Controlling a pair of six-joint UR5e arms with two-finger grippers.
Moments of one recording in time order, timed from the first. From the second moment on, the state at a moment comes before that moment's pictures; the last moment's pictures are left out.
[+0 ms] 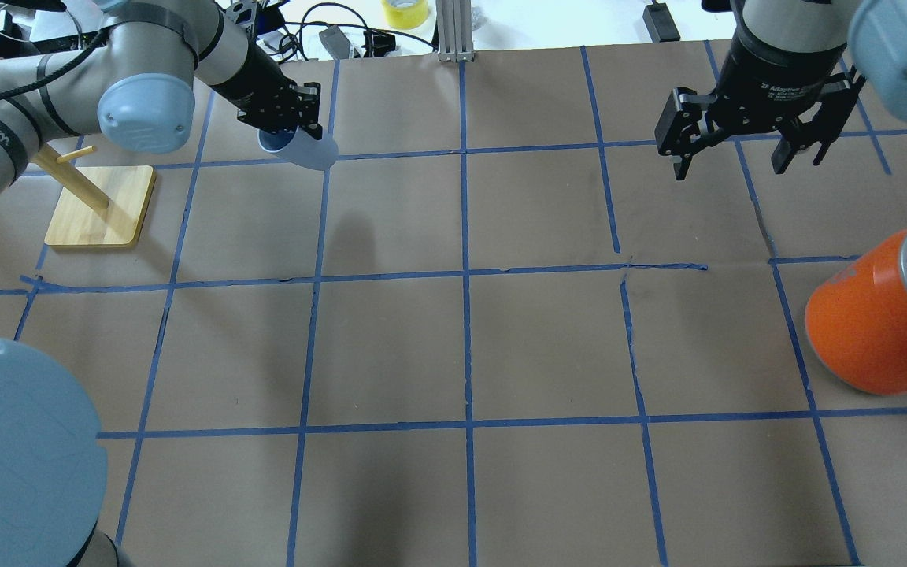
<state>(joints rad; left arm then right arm) -1.50 -2.03 -1.47 -1.06 1.34 0.20 1.56 -1.56 1.53 -1.53 -1.67 0.04</state>
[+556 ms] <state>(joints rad) -1.50 -2.08 -1.48 -1.06 1.61 0.38 1.56 -1.56 1.53 -1.51 -1.67 0.05</state>
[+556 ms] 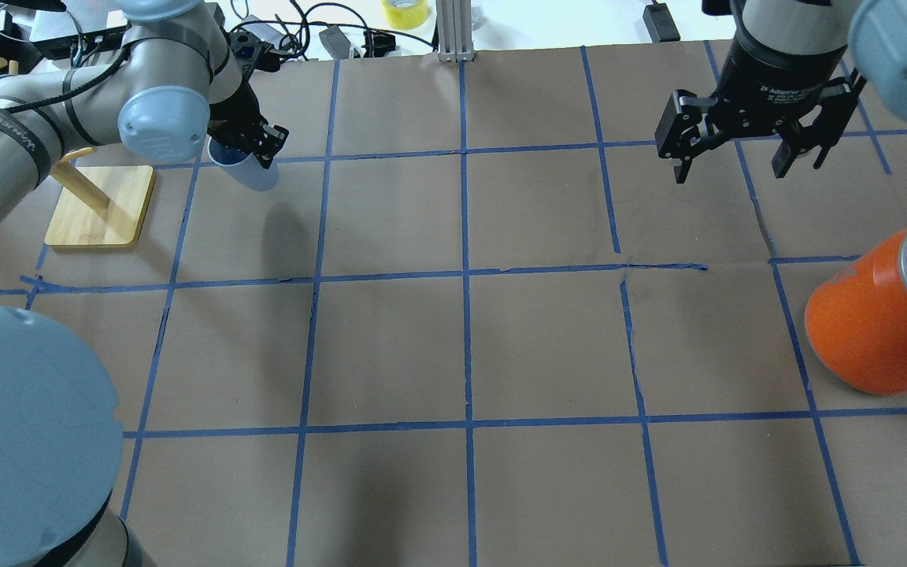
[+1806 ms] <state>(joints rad) -1.46 -2.14 -1.47 -1.10 1.63 0.38 1.56 -1.56 1.53 -1.52 -1.67 0.05</state>
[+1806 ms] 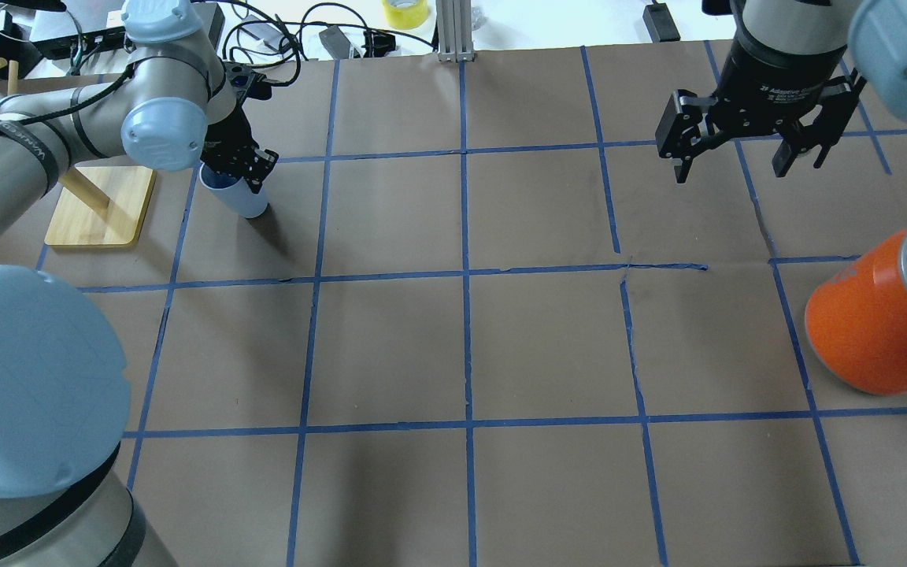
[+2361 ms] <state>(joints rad) -1.48 -2.07 -1.46 -1.11 1.64 0.37 1.56 -1.56 1.54 -1.52 -1.67 0.04</state>
